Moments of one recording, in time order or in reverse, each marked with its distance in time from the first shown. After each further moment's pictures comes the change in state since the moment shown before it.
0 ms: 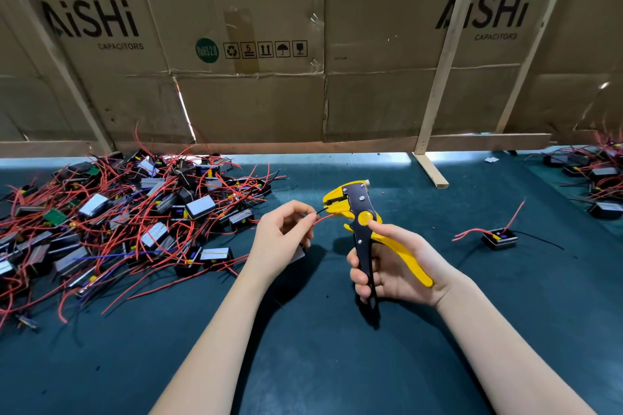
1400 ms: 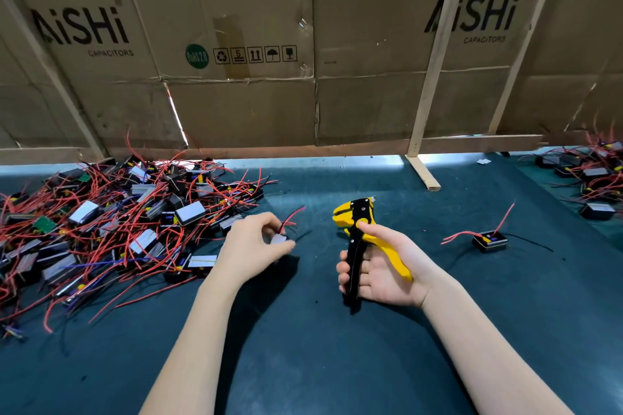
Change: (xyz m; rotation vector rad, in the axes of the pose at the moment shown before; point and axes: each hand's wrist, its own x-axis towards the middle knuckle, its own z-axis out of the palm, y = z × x) left_hand -0.001 0.020 -0.027 0.671 -0.013 -0.122; right_hand 0.005 -0.001 0.001 0.313 0.207 0.059
